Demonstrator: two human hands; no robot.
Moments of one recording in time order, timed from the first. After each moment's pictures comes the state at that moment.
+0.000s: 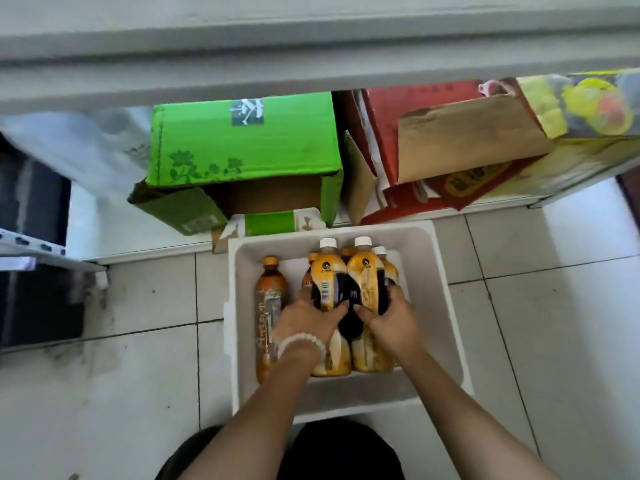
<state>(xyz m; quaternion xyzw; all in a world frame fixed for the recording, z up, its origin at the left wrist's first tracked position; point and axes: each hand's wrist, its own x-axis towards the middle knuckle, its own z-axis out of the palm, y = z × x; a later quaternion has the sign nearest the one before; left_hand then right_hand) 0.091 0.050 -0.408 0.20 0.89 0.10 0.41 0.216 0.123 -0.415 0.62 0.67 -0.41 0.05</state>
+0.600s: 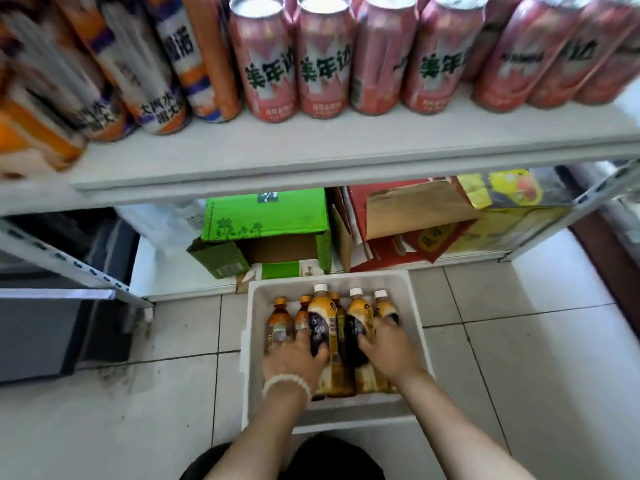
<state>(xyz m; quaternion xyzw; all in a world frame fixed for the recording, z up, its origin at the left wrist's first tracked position) 0.108 0.017 -0.315 0.34 0.89 -0.06 0.31 0.230 0.129 -0.328 0.50 0.80 -0.31 0.11</state>
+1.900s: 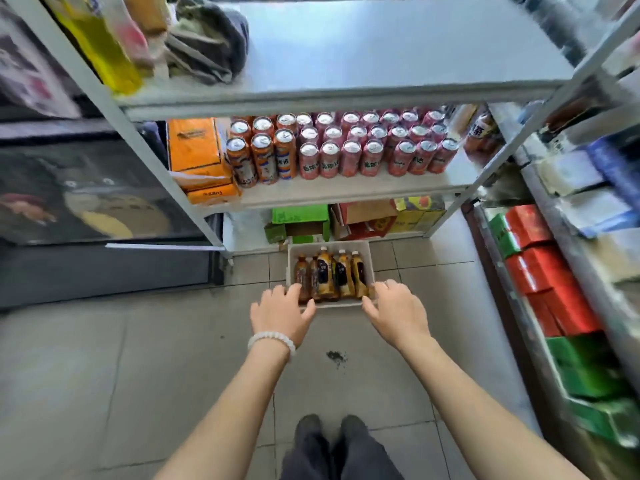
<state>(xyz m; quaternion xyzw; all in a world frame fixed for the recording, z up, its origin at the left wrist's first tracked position) 0.200 -0.208 0.201 0.39 0.89 0.00 0.22 0.353 -0.089 0.197 0.44 0.88 -0.16 0.06</state>
